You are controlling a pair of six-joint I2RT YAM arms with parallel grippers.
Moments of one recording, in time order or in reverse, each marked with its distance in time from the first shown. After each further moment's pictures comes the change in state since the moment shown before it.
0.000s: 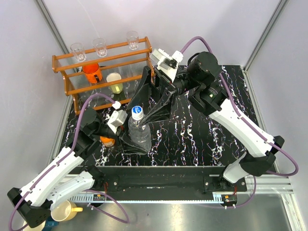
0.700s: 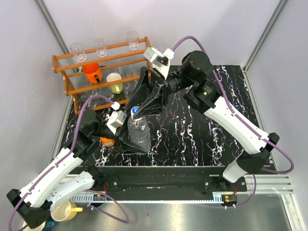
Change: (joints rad) left arm 0.000 -0.014 0.000 -0.033 -0.011 0.029; right arm -0.016 0.043 -0.001 -0.003 0.028 0.011
